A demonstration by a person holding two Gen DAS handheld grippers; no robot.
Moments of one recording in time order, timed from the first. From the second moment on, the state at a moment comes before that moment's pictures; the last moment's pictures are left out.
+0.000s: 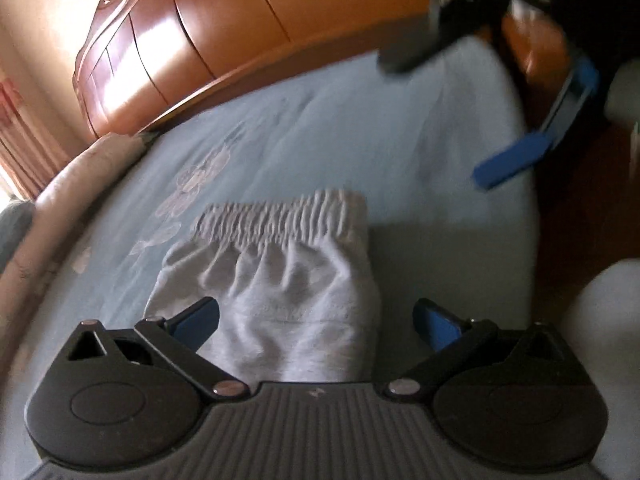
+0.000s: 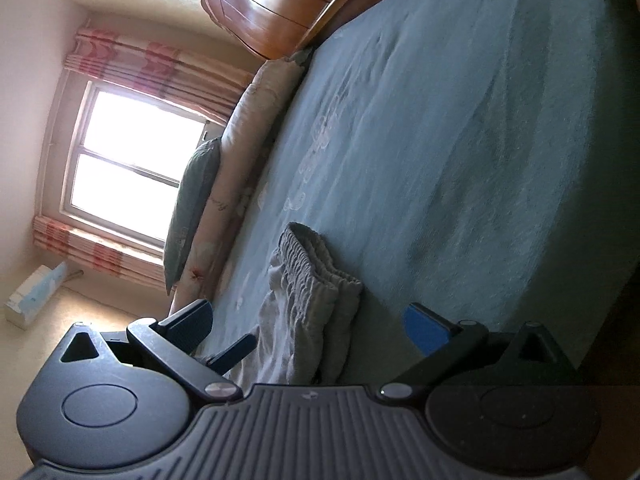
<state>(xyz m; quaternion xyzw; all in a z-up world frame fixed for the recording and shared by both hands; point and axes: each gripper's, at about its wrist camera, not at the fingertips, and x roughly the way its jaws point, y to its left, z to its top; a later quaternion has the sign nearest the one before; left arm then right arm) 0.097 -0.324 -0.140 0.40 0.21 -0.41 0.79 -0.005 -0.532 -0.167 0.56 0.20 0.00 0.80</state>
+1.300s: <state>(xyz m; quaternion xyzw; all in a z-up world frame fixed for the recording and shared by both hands) 0.130 -0.214 -0.085 0.21 0.27 -0.37 0.86 0.124 -0.480 -0.176 0.50 0.22 0.12 0.83</state>
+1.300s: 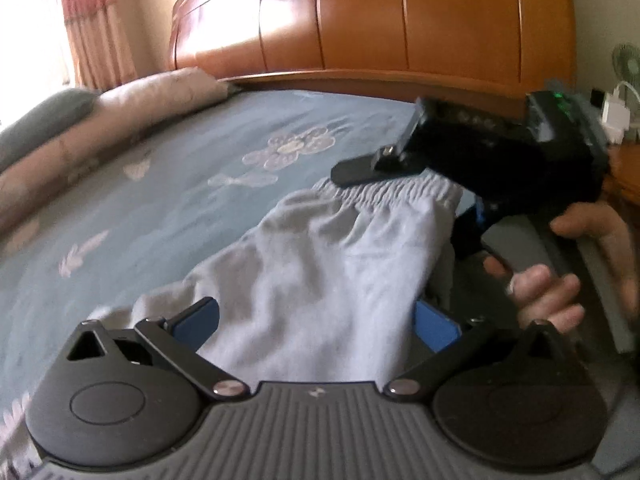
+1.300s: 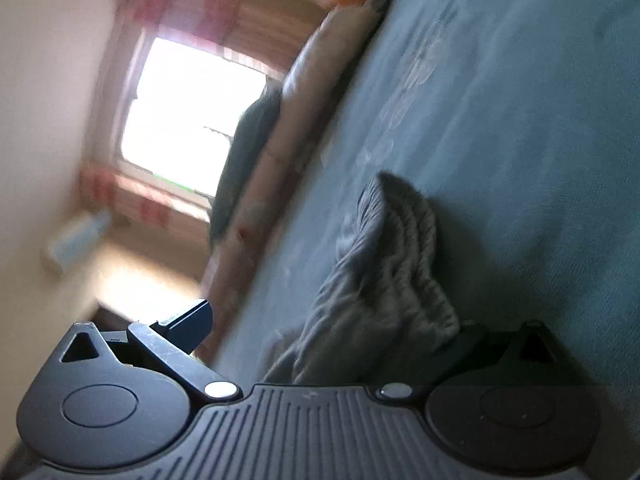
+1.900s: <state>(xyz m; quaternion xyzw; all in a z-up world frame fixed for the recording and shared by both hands) 0.126 -0.154 -0.080 0.20 0.27 -0.31 0.89 0.108 -0.528 -0.206 0.58 0.26 0.12 0.76</state>
